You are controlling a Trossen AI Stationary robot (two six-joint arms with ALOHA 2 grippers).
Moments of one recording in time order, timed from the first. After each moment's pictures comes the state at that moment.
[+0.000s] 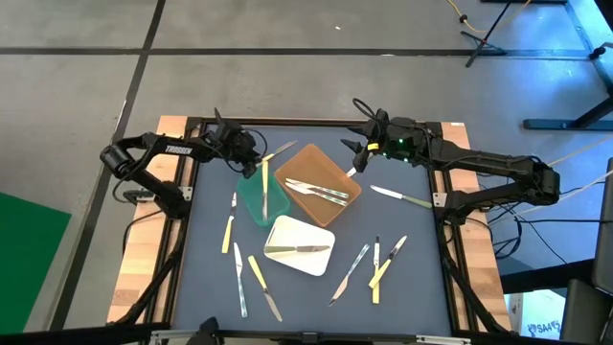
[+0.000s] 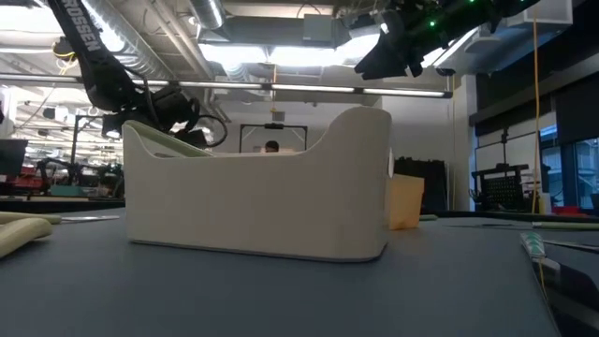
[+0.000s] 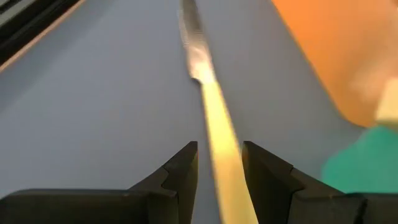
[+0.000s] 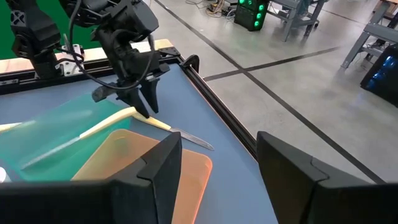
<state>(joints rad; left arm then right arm) 0.85 1.50 0.48 0.16 0.30 0.22 -0.33 1.18 0.91 -0.06 0.14 -0.03</state>
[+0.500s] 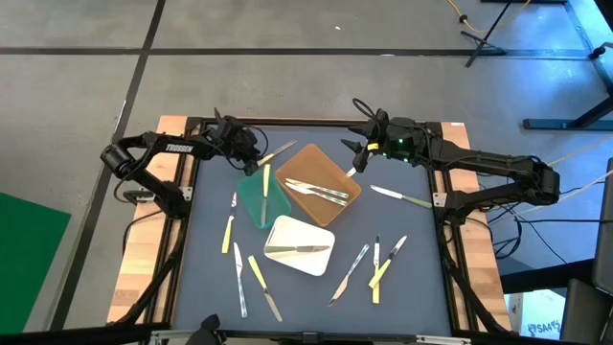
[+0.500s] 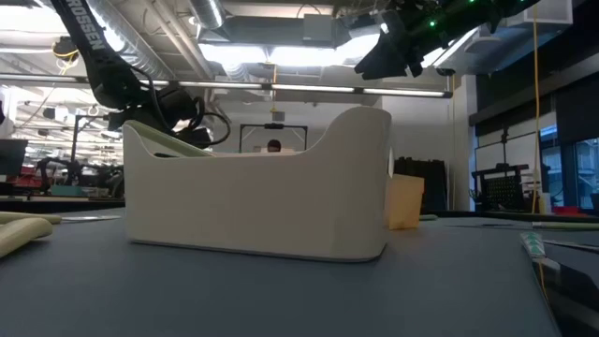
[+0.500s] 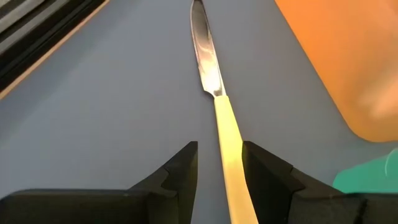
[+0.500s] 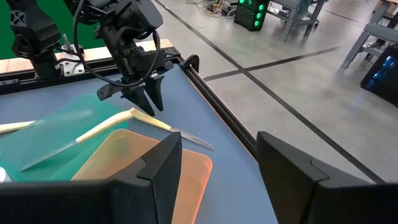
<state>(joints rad) 0.86 1.50 0.52 0.14 0.31 0.20 -0.33 1.18 0.91 -0.06 0.14 -0.03</state>
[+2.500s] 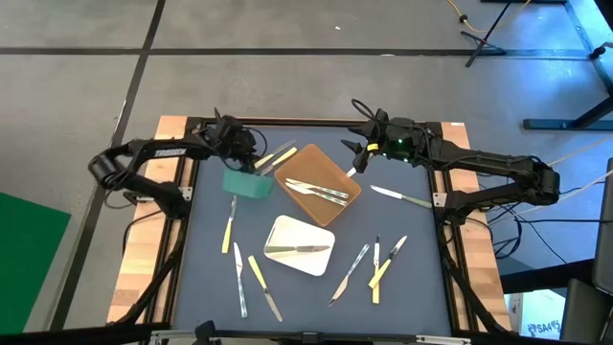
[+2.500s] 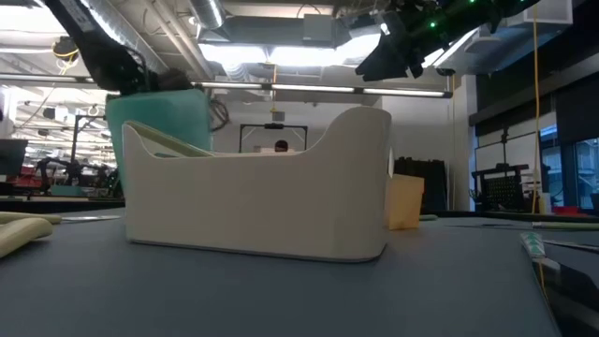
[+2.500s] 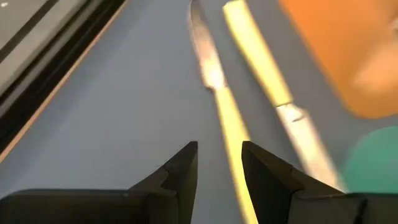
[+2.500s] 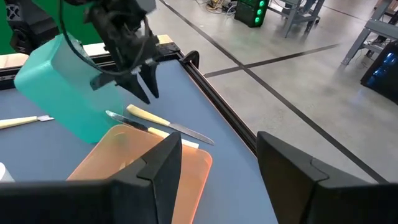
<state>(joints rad) 0.80 1.36 0.55 -0.06 0.19 0.27 -0.33 1.18 0.91 -0.08 0.15 -0.03</state>
